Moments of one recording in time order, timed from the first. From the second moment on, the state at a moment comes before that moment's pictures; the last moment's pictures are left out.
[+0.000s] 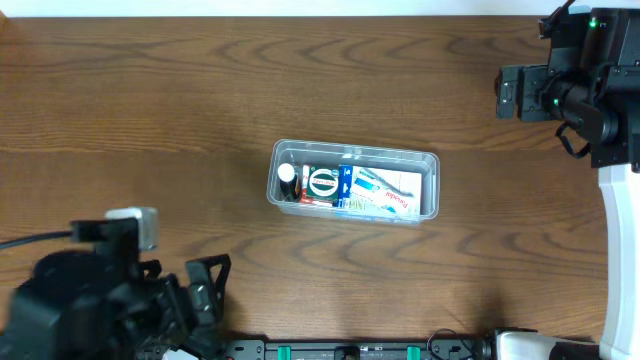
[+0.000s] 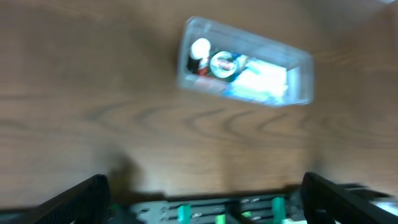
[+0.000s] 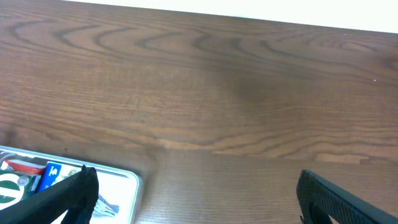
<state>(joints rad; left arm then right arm) -0.46 0.86 1.69 -1.70 -0.01 -0.56 -0.01 1.47 1.77 -1.13 0.00 -0.05</state>
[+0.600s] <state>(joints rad) -0.21 0.43 0.84 -0.76 -0.17 -0.54 -0.01 1.47 1.77 -1.13 0.00 -0.05</state>
